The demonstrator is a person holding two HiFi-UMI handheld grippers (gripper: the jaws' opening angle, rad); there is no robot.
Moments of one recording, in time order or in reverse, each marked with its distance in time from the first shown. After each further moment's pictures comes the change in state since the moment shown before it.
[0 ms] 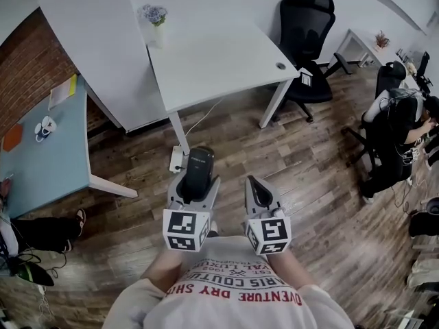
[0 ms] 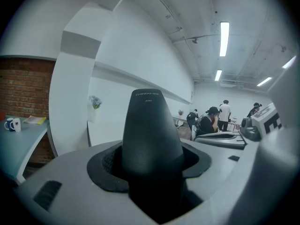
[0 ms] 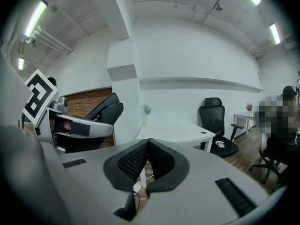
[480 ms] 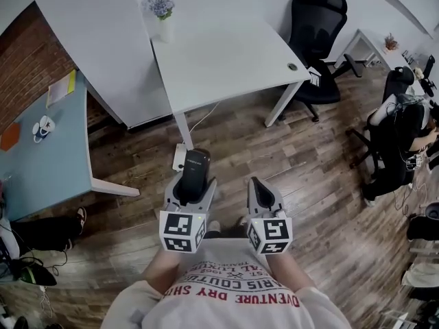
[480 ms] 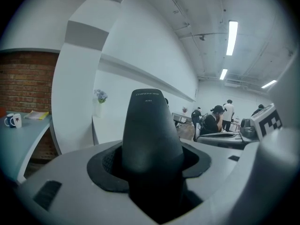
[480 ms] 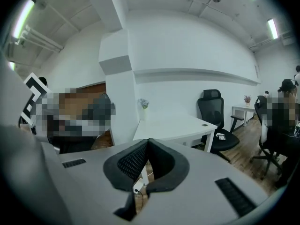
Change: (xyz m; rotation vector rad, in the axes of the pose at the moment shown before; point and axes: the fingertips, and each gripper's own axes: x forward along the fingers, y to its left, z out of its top) left arm 0.024 0.067 -0.013 -0.039 0.054 0.018; right arm 0.062 0.005 -0.016 0.053 0.073 -0.033
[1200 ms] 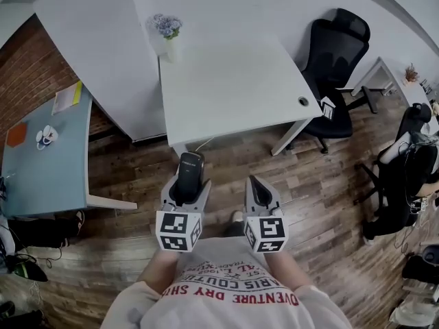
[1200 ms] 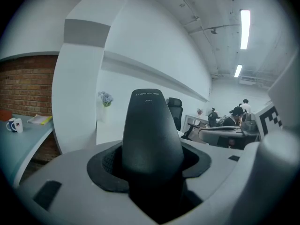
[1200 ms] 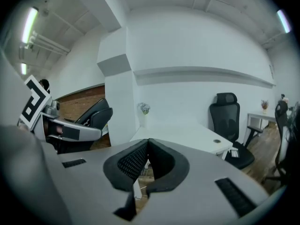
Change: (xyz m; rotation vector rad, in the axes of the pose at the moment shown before) left arm 0.135 0.039 0.059 -0.029 -0.011 0.151; right arm 0.141 -0.086 0.068 -0.075 -0.043 0.125
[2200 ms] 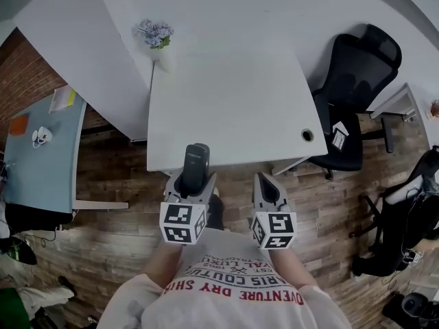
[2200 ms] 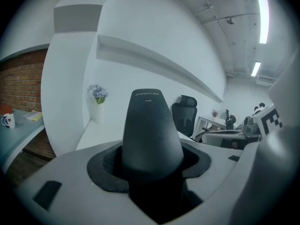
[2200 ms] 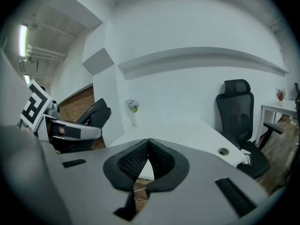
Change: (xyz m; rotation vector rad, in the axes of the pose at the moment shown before) left arm 0.215 -0.019 0.055 -0.075 0.032 0.121; right arm 0.154 -0.181 0.014 0.061 0.072 0.118
